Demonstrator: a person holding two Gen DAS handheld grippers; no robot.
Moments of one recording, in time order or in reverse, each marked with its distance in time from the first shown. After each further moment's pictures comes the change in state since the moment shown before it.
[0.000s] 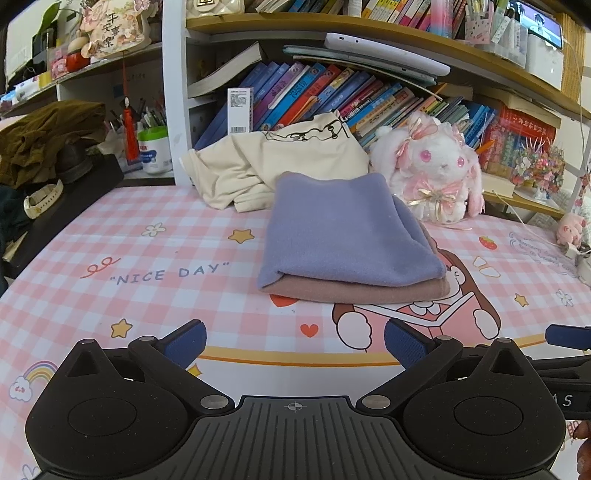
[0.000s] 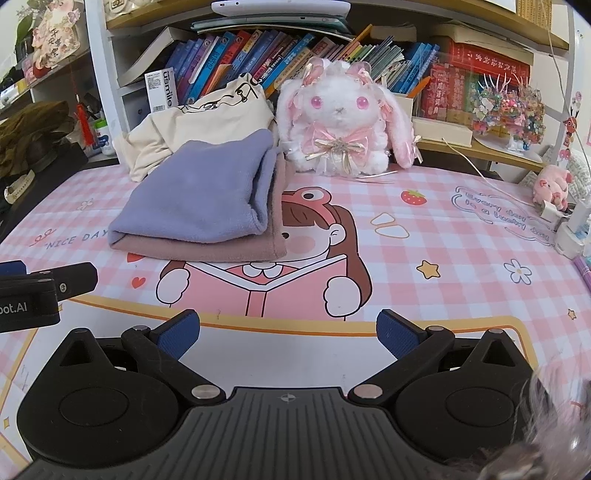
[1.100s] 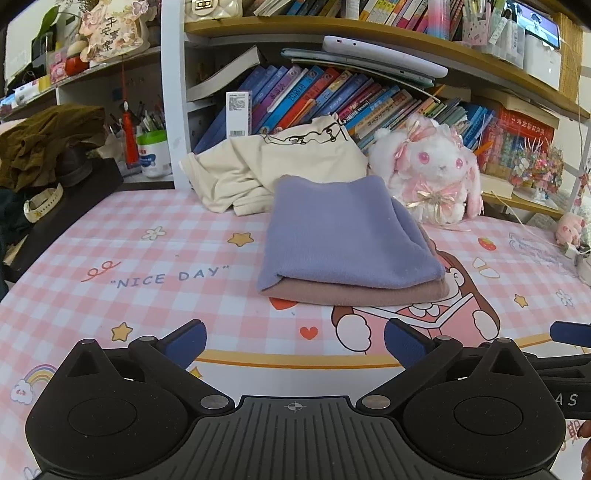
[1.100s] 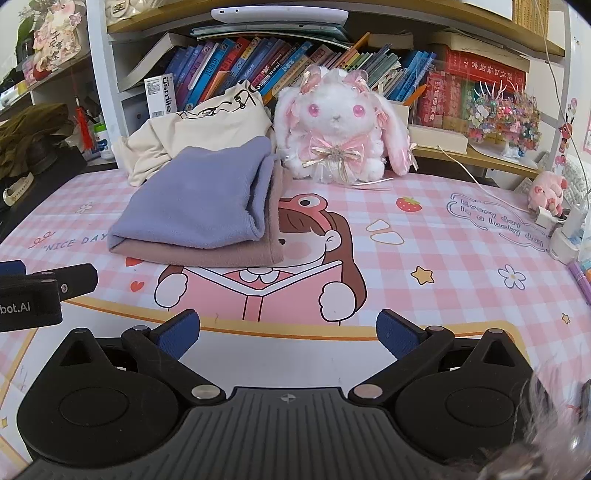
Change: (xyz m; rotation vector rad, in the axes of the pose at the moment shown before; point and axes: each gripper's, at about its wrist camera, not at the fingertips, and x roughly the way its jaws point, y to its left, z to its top) left arm -0.001 -0.001 -0.001 0.009 -0.011 -0.002; right arm -0.005 0.000 0.000 -0.007 -0.022 -0.012
